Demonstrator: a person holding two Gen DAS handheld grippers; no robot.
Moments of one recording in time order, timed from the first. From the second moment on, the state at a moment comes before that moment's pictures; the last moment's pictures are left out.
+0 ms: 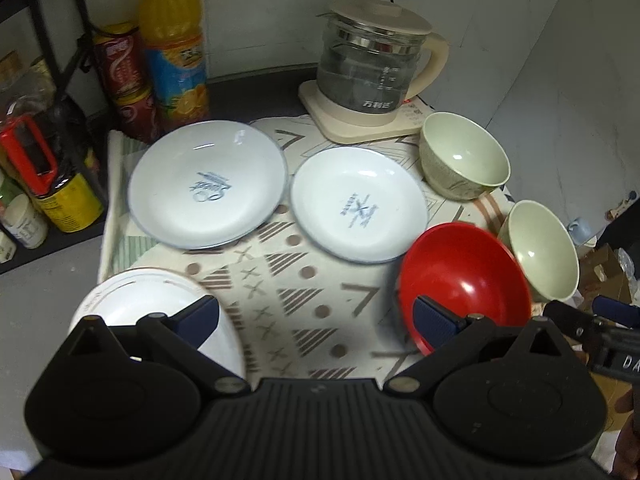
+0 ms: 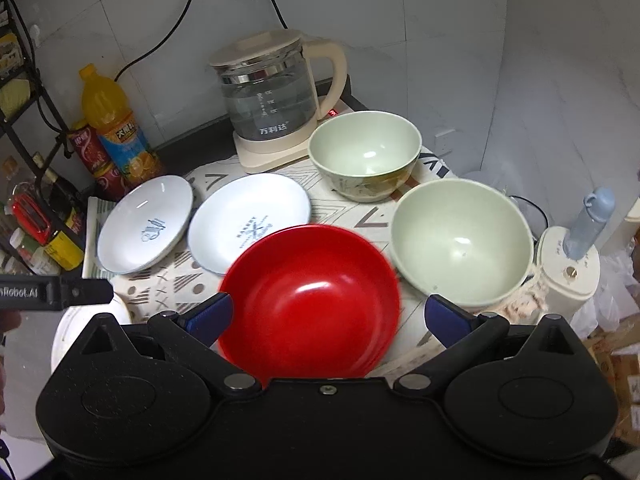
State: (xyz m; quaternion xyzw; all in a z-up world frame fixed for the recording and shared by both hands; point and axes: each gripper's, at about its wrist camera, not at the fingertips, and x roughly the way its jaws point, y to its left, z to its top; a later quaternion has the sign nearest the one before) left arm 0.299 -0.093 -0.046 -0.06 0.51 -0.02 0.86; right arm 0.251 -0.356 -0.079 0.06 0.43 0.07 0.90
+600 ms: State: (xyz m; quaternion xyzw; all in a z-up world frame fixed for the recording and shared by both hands) left arm 0.352 -0.201 -0.058 -0.06 0.51 -0.02 0.86; right arm 0.304 -0.457 -0.100 0.06 0.43 0.08 0.90
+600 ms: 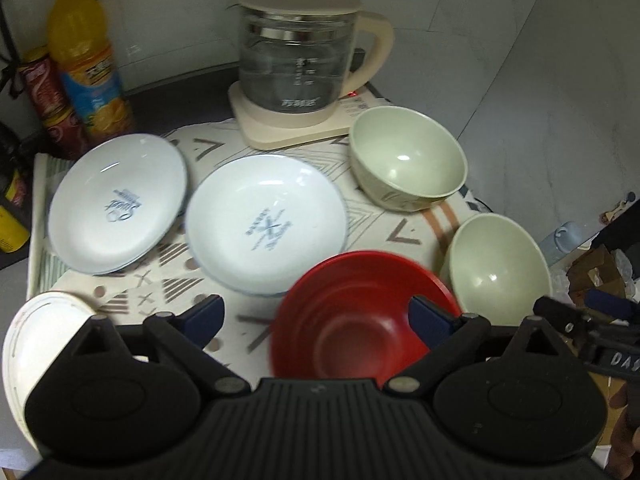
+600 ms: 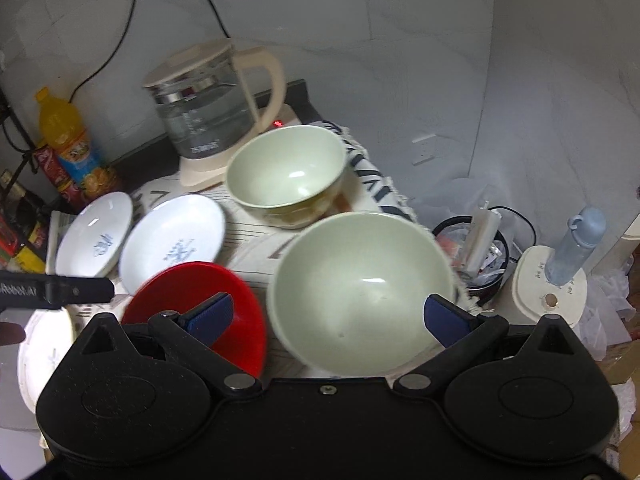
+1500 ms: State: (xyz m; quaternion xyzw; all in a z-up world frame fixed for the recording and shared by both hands) left arm 0.434 -0.309 -0.104 -0.05 0.58 -0.10 0.81; right arm 0.345 -0.536 -0.163 0.12 0.50 0.11 0.85
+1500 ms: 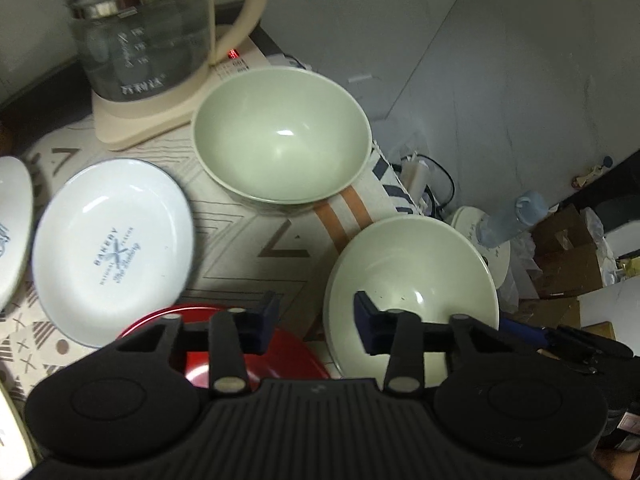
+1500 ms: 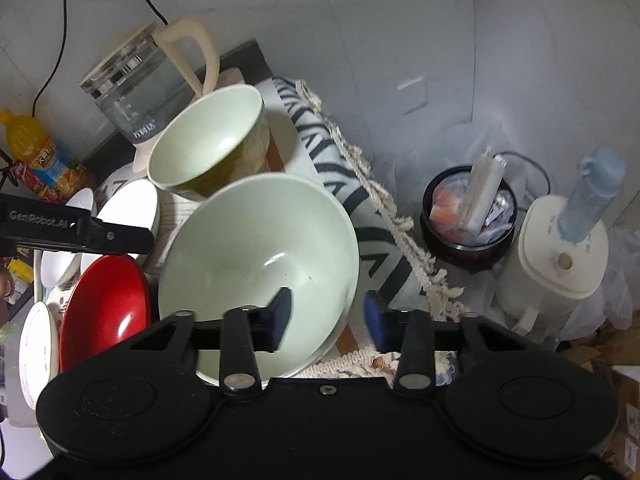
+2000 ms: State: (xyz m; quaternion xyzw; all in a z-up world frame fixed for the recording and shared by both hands) left arm 0.470 -0.330 -0.139 -0.06 0.62 -0.11 0.77; right arm 0.349 -0.545 -0.179 0.15 0.52 0.12 0.83
